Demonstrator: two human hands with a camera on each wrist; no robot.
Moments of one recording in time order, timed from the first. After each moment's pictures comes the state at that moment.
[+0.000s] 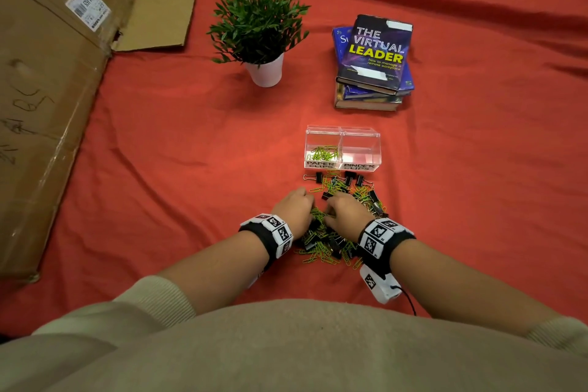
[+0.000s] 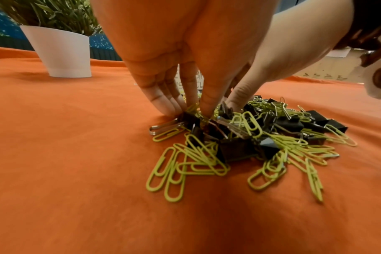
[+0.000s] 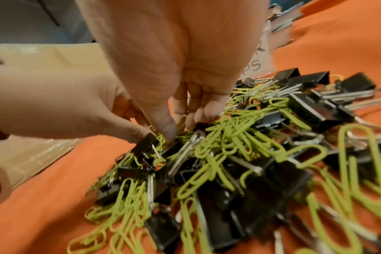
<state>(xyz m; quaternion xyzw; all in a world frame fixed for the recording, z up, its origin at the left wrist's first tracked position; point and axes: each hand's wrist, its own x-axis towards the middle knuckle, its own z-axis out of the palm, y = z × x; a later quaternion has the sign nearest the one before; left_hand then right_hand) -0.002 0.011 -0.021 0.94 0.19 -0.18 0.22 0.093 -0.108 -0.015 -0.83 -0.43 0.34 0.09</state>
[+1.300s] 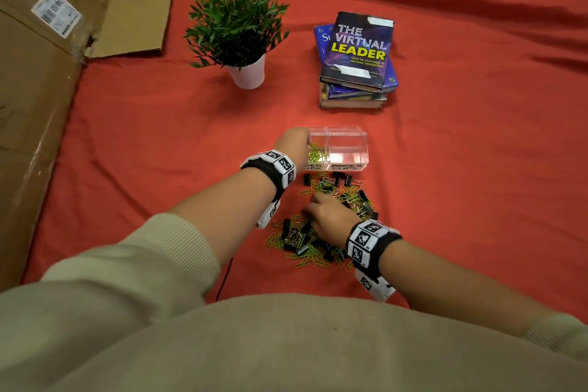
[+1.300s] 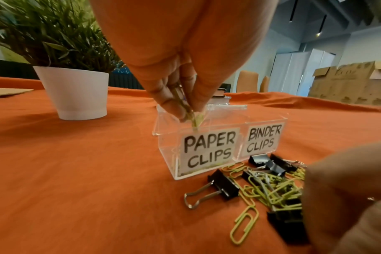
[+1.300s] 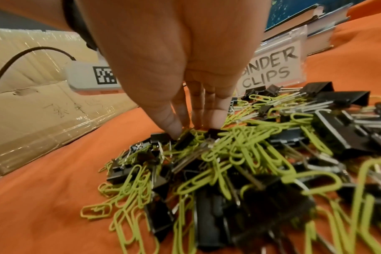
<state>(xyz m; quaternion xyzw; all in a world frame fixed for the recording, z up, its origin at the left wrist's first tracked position) 0.104 0.061 0.028 0.92 0.25 -0.09 0.30 0.088 -0.106 -0.021 -0.80 -0.50 0.31 0.07</state>
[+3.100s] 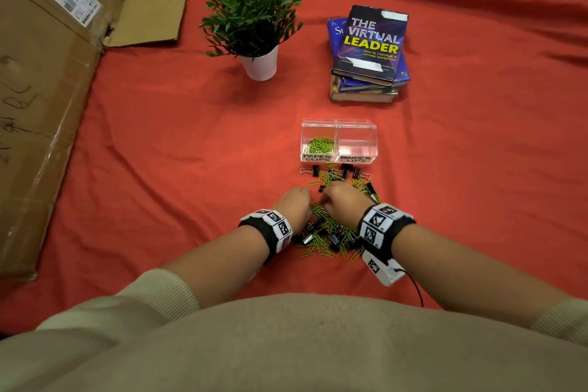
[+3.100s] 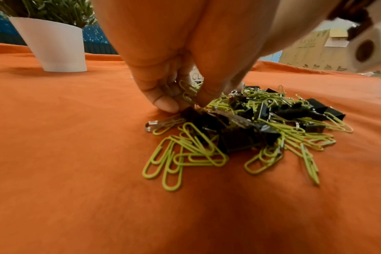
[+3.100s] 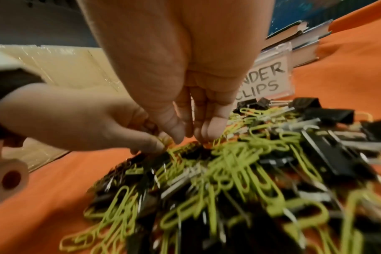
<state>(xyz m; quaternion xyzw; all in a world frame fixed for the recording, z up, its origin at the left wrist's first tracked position) 0.000 0.005 -0.027 0.93 0.20 -0.19 0.24 0.099 -0.104 -0.005 -0.83 -0.44 0.33 0.09</state>
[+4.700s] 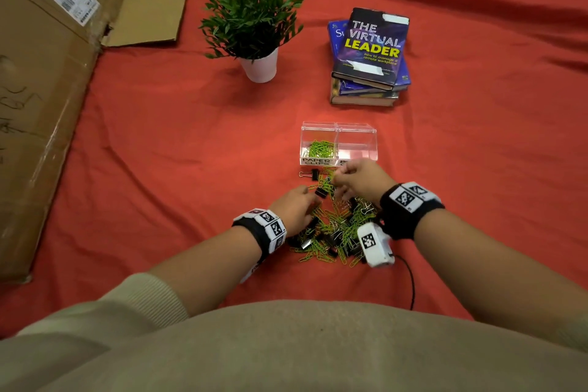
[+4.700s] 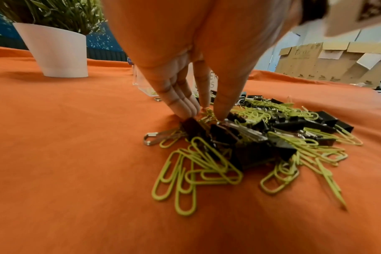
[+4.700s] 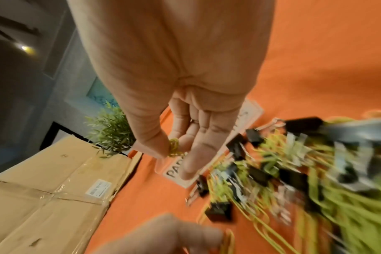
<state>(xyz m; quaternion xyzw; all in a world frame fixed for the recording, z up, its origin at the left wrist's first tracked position) 0.001 0.015 -0.018 0.93 0.14 -0.21 0.28 0.145 -0.104 0.028 -0.79 -0.18 0.46 0.37</state>
